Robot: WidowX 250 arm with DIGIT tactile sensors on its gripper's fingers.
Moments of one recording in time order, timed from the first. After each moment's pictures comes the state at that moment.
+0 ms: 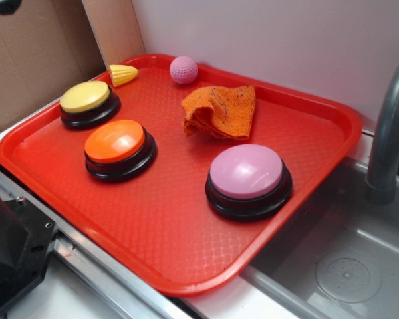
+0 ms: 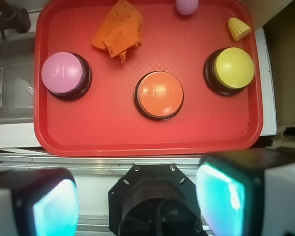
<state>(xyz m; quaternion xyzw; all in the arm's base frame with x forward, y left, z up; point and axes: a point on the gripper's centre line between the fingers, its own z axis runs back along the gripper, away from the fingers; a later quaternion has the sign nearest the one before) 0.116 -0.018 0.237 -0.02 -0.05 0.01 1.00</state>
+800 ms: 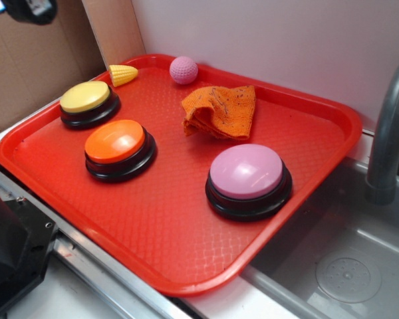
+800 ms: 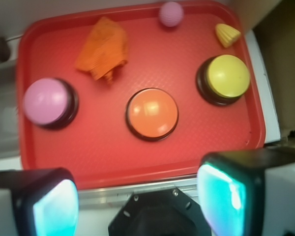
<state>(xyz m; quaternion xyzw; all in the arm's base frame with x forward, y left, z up) 0.147 -0.008 0.211 -0.01 -0.08 0.08 0.99</state>
